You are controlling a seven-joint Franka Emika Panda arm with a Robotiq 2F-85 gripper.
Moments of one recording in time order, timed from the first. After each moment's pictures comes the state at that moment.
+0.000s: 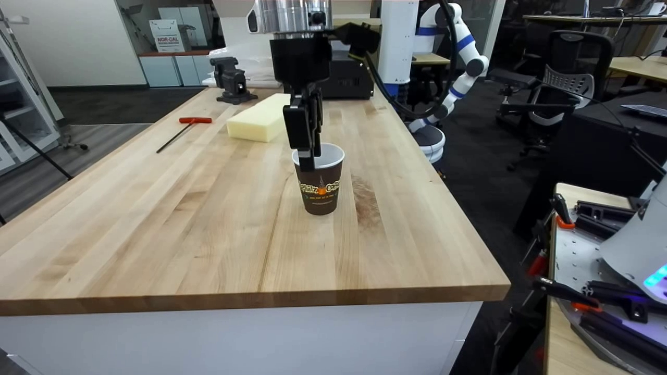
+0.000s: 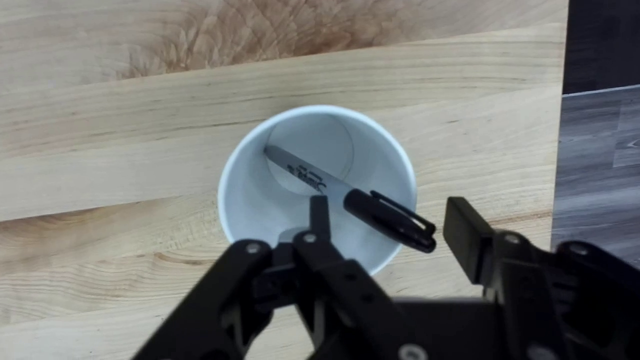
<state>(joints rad) 0.27 0.30 0.25 -1.79 -0.02 2.07 0.04</state>
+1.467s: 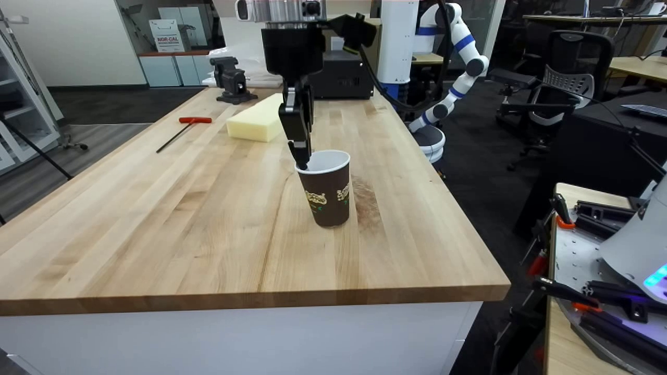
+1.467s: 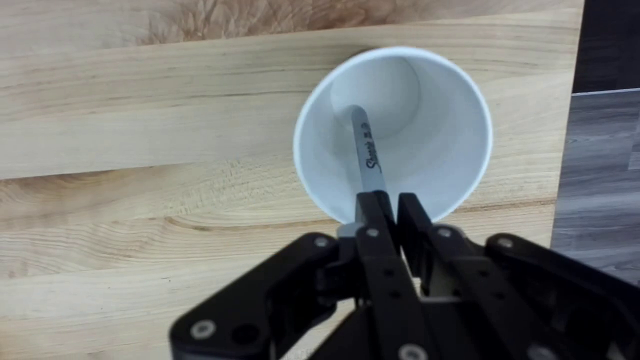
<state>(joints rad) 0.29 0.30 0.25 -1.76 -0.07 2.07 0.04</state>
